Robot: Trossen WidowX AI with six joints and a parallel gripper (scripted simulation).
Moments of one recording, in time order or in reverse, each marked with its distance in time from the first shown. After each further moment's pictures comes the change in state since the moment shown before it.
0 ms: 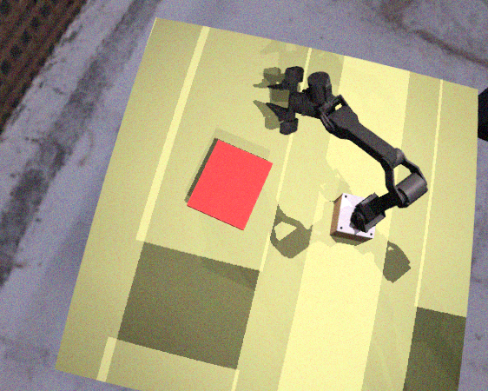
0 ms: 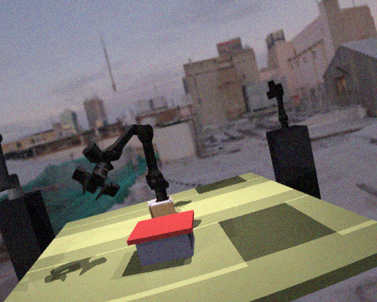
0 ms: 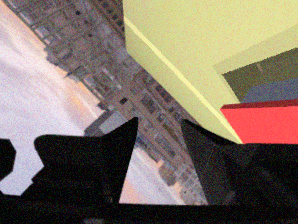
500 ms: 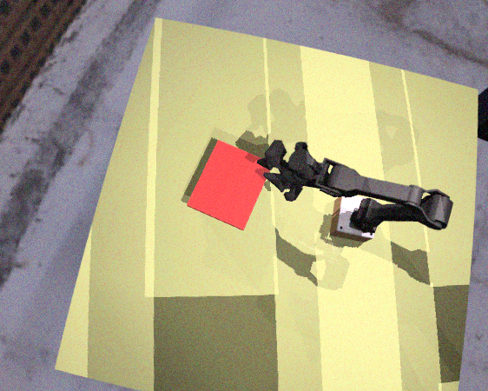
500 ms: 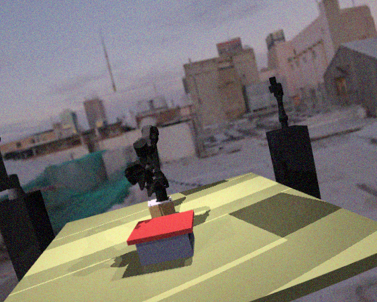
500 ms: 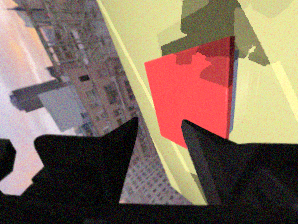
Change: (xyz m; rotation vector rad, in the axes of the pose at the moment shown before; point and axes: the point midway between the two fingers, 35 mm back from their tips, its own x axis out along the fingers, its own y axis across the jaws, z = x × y) arm -0.057 -0.181 -0.087 -0.483 0.018 -0.201
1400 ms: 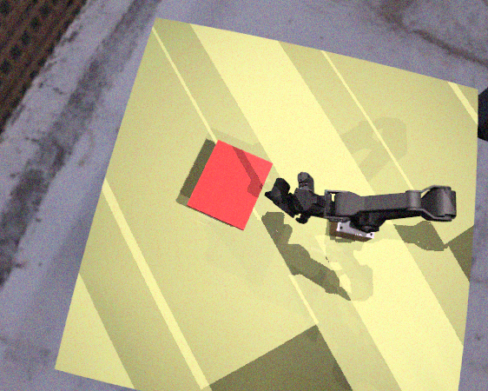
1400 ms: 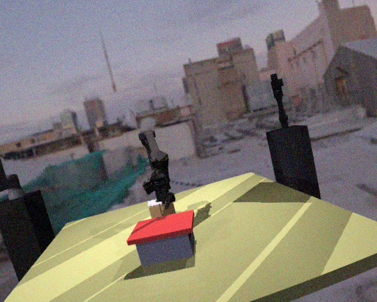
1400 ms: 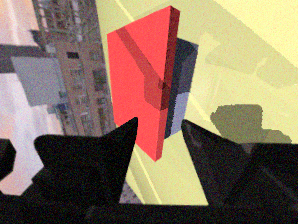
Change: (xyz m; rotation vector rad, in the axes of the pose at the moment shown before) arm 0.004 -0.109 -0.019 -0.282 0.011 -0.046
